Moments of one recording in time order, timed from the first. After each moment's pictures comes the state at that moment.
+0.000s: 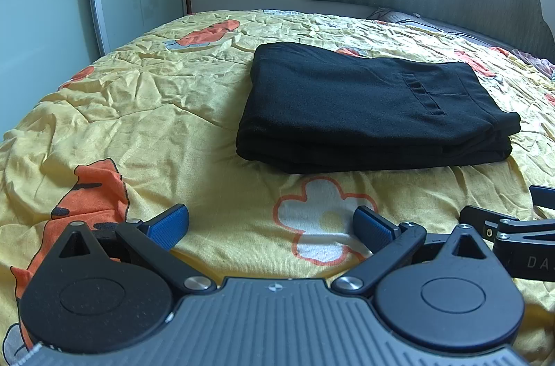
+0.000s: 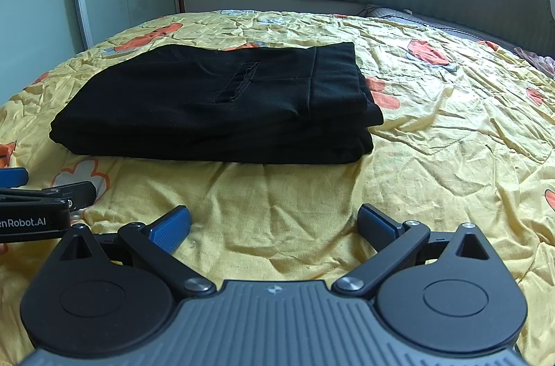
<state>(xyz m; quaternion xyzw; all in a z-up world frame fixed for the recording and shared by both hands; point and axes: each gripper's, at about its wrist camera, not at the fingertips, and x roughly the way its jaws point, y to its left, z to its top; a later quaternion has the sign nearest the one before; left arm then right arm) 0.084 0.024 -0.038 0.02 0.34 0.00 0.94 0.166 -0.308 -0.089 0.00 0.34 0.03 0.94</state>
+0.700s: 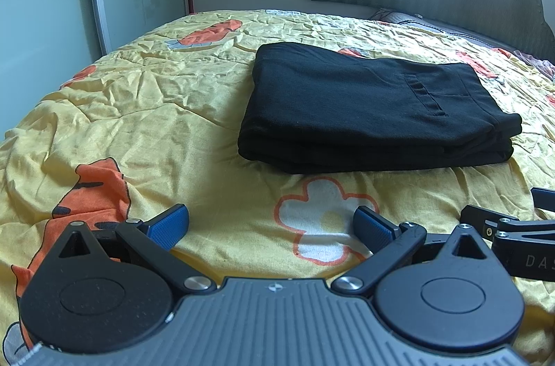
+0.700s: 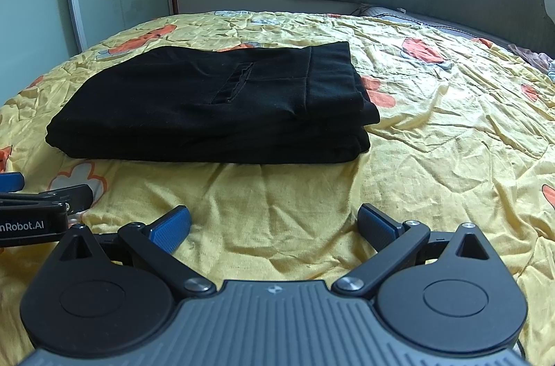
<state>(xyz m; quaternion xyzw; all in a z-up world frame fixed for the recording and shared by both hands) 0.083 0.025 -0.040 0.02 0.34 0.00 0.94 0.166 -0.306 -0.090 0.01 0.34 0.02 0.94</state>
